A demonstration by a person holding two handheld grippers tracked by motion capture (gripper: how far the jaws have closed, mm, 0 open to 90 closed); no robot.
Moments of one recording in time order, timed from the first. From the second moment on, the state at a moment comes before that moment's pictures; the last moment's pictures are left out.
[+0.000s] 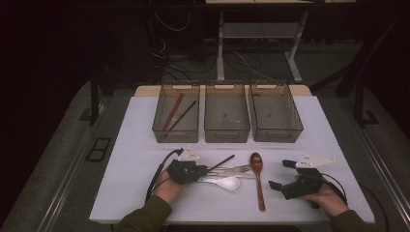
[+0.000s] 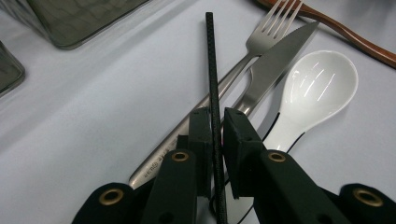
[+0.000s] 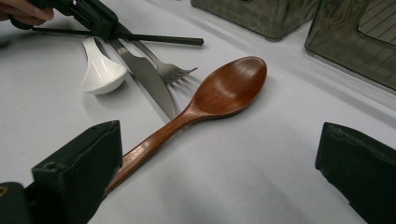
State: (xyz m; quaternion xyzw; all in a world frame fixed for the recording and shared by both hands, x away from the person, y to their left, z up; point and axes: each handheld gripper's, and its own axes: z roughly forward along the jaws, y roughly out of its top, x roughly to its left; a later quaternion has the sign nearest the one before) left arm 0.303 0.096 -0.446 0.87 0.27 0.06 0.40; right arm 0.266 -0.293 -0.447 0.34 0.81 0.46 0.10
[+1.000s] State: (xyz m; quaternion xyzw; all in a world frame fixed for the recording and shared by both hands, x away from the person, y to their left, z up) left arm 0.302 0.093 -0.444 0.88 0.26 0.07 0.40; right arm 0.266 -0.293 -0.447 0.34 0.81 0.46 0.10
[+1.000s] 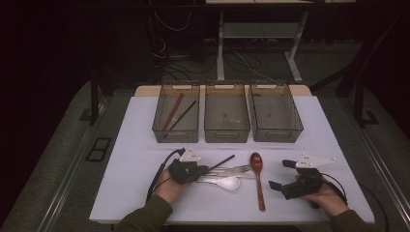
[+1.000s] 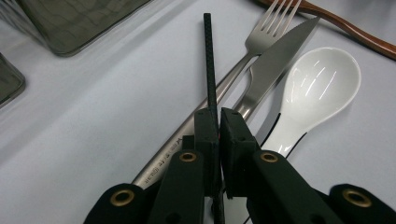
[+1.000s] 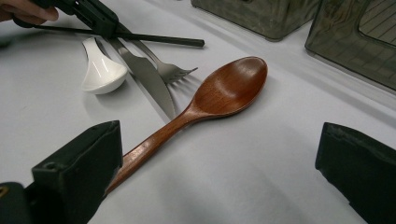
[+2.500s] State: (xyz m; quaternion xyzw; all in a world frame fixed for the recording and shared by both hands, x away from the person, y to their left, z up) left arm 0.311 0.142 -0.411 0.84 0.29 0.09 0.45; right arm 0.265 -0.292 -0.447 0.34 0.81 0.46 0.10
